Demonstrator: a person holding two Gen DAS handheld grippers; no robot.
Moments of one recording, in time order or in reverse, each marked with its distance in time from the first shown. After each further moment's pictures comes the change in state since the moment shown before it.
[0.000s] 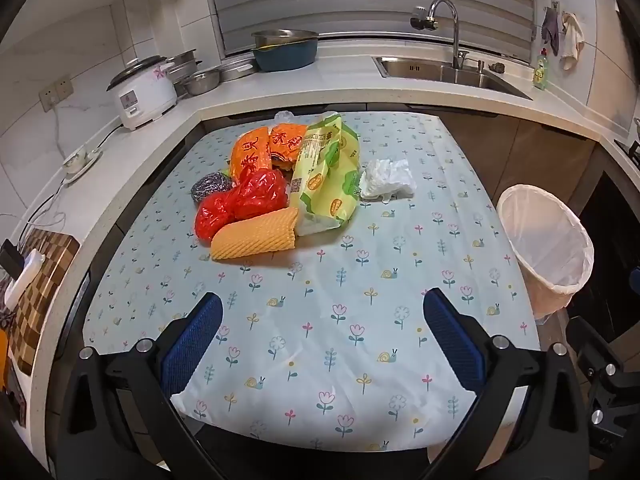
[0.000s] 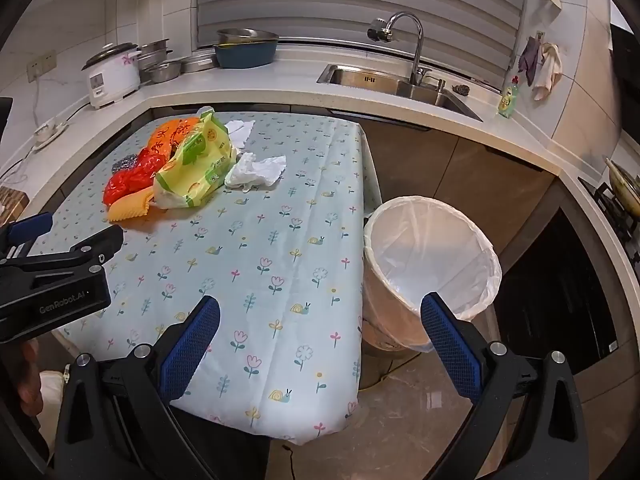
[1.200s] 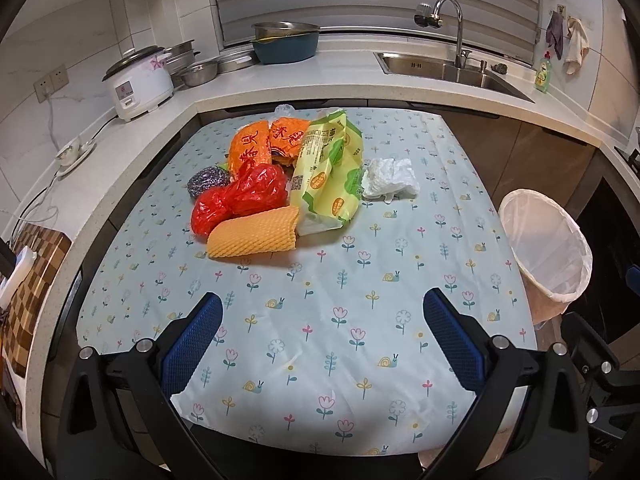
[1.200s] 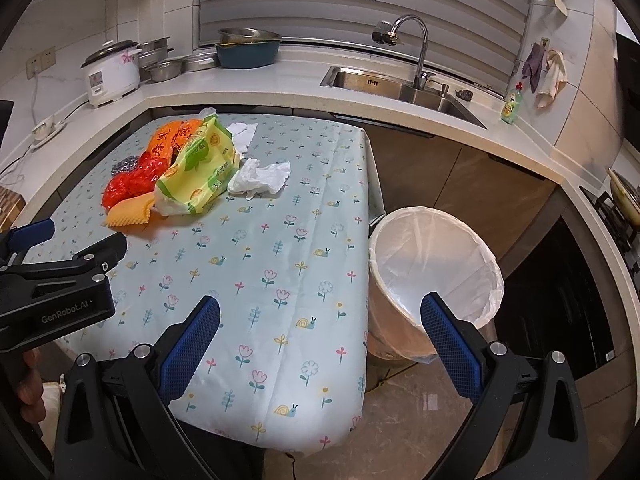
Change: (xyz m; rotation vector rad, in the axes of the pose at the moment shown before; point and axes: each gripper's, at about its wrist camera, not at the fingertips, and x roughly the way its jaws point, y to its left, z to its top) left arm 0.010 0.011 0.001 -0.023 0.017 -0.029; right arm 0.006 0.012 0.013 -0.006 -0.003 -0.019
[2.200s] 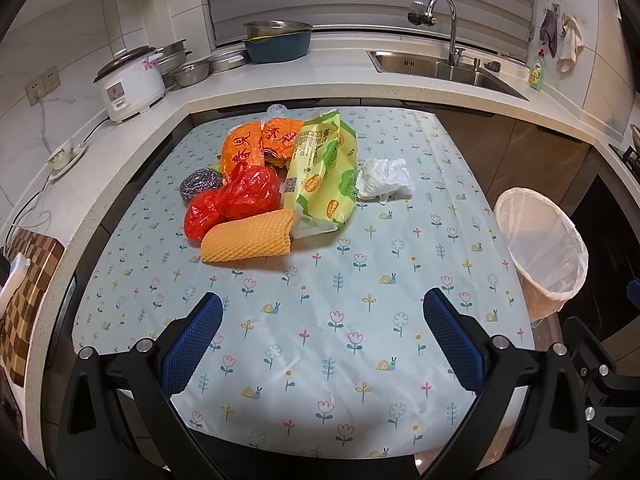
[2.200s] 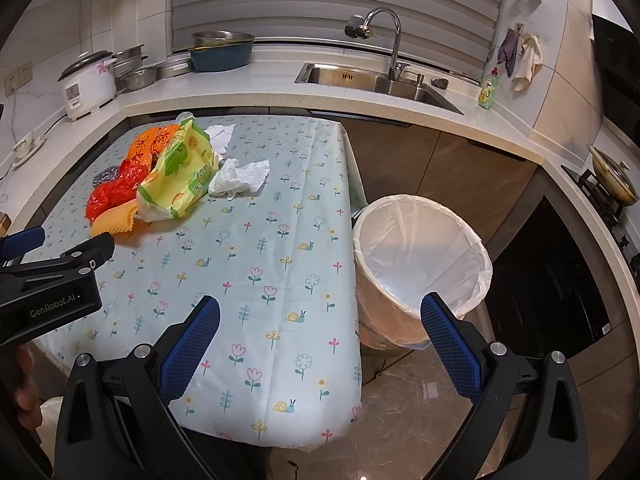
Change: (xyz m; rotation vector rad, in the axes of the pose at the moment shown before) left arm 0.004 0.001 0.008 0.014 0.008 -0.024; right arm -0.003 -0.004 -0.003 0.060 0.008 -0.060
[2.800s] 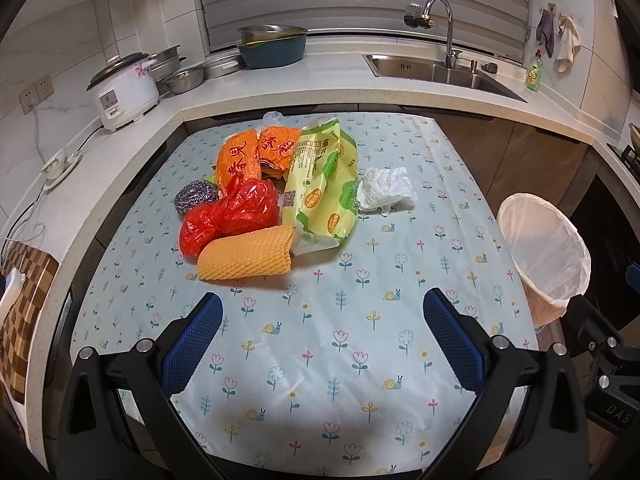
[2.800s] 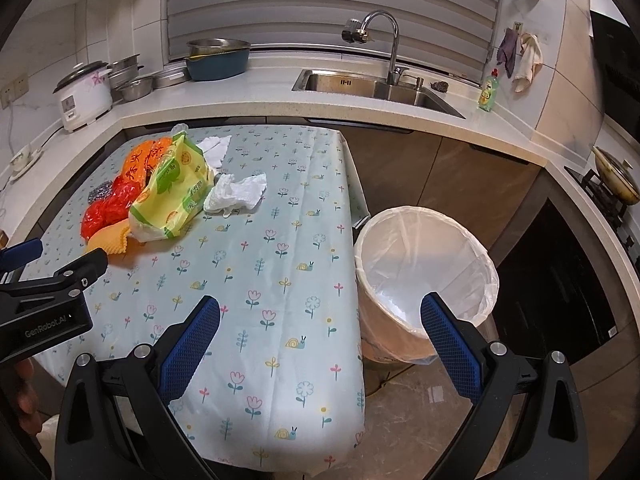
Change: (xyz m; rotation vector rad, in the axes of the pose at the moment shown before) left arm 0.014 0.008 0.016 0.013 -0.018 -0.017; right arm 0.020 -0.004 0.023 0.040 -0.031 0.026
